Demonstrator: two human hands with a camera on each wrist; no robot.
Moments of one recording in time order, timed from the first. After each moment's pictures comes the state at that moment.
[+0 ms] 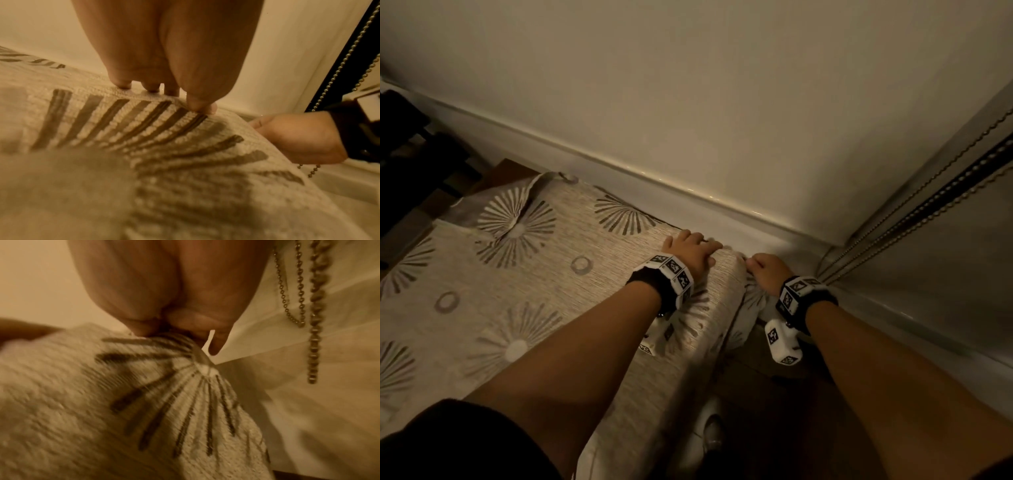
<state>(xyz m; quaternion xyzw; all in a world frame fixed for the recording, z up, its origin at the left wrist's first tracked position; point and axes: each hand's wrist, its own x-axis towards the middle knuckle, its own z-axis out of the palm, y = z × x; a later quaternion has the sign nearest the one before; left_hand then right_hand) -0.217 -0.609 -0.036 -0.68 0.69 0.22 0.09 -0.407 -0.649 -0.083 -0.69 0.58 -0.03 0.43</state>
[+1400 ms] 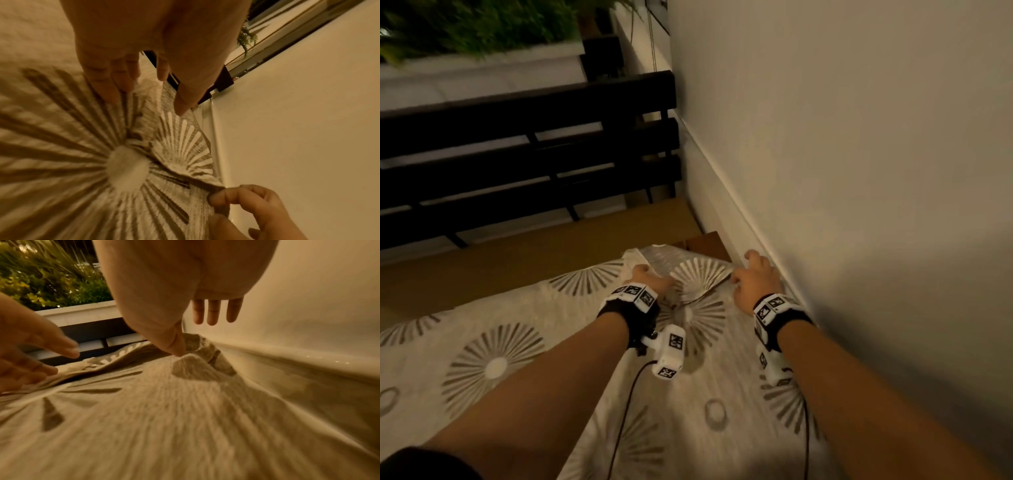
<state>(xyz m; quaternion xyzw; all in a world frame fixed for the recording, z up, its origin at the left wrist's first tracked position) 0.167 -0.557 -0.007 -0.86 -0.09 0.35 -0.37 0.040 -0.746 -0.006 -0.97 0.19 0.07 0.14</state>
